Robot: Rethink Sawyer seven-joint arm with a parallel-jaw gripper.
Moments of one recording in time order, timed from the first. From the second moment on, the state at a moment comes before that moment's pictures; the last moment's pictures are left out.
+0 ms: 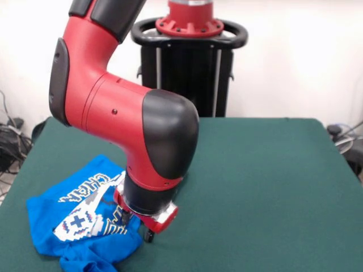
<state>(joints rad) -0.15 -0.08 -0.35 1.01 0.17 0.81 1.97</state>
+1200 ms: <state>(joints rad) -0.17 -0.07 -0.36 1.00 0.19 0.75 1.97</state>
